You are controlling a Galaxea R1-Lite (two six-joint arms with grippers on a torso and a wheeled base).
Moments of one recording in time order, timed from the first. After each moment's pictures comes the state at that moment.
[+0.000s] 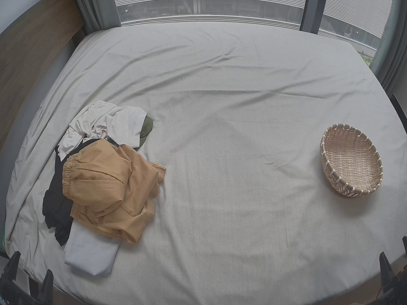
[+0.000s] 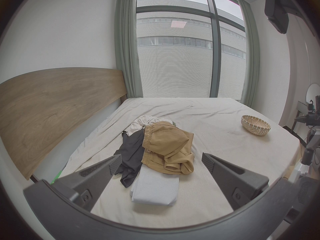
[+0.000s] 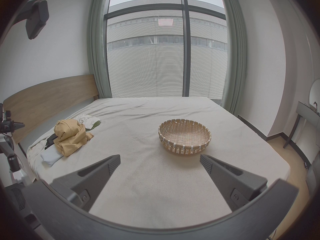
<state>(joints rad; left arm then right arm) 0.00 0.02 -0.02 0.00 -0.02 0.03 0.00 0.02 -0.02 0.00 0.01 0.00</state>
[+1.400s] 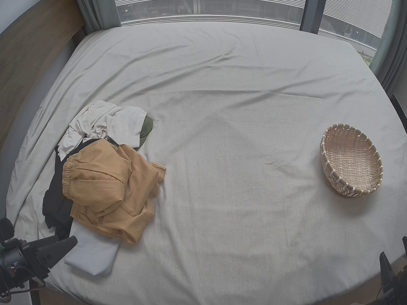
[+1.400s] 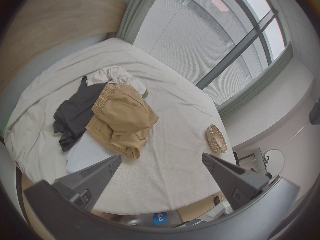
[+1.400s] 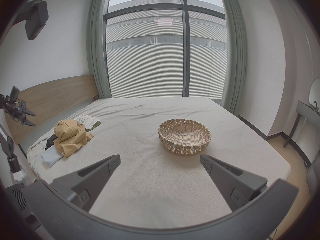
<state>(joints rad) -0.19 0.78 -0.27 -0.15 -0.23 -0.48 0.00 0.02 -0.02 0.00 0.01 0.01</state>
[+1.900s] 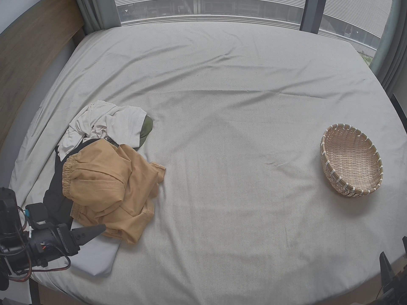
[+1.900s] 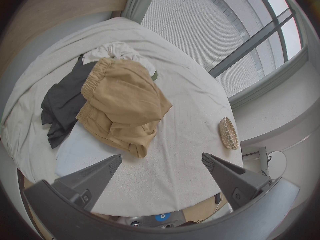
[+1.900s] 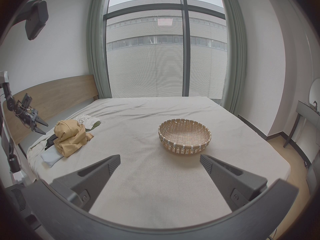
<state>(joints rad) -0.17 1.21 -0.23 -0.44 -0.25 -0.47 0.00 0.02 -0.02 0.00 0.01 0.01</state>
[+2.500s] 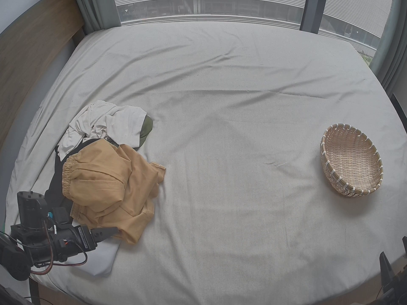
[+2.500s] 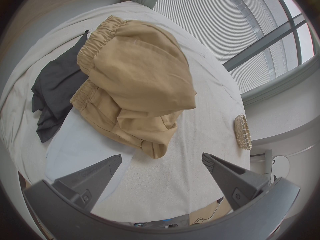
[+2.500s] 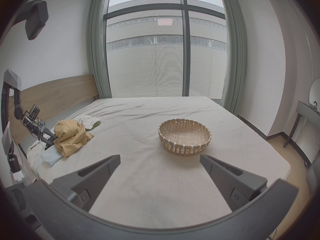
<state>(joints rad) -0.10 1.56 -0.15 -0.74 -0.29 -0.46 0.00 0.02 -0.02 0.00 0.01 0.01</state>
